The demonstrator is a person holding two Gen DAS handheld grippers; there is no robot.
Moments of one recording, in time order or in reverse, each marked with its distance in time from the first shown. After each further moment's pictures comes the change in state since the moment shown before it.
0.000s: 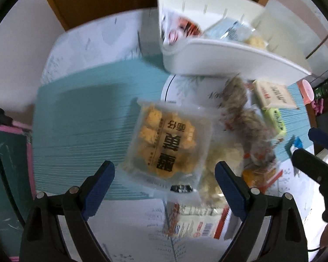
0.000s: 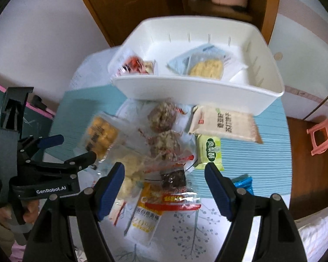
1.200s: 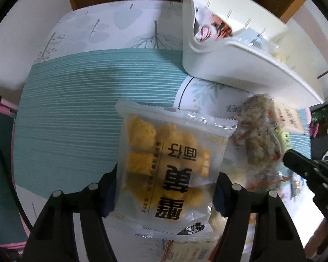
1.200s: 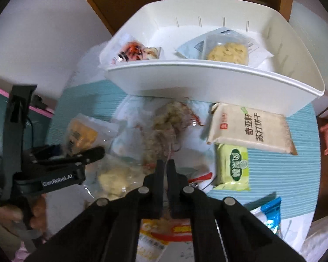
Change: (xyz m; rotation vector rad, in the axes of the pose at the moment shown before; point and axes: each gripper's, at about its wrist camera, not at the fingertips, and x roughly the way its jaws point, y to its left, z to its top) left arm 0.034 0.006 -0.010 -0.145 -0.024 -0.077; right arm 0.042 -0.009 0.006 0.016 0.021 0.112
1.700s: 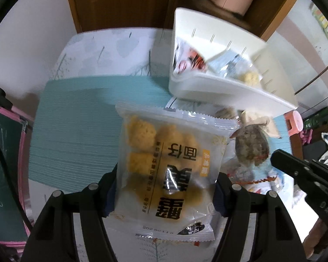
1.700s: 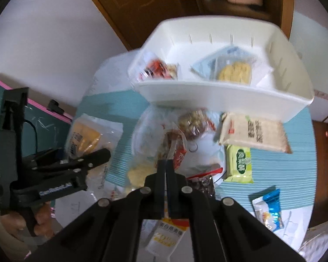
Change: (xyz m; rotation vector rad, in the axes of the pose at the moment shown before) left arm -0.085 0.000 0.000 0.014 -0.113 -0.028; right arm -0.037 0.028 0.004 -0.026 -0.070 0.050
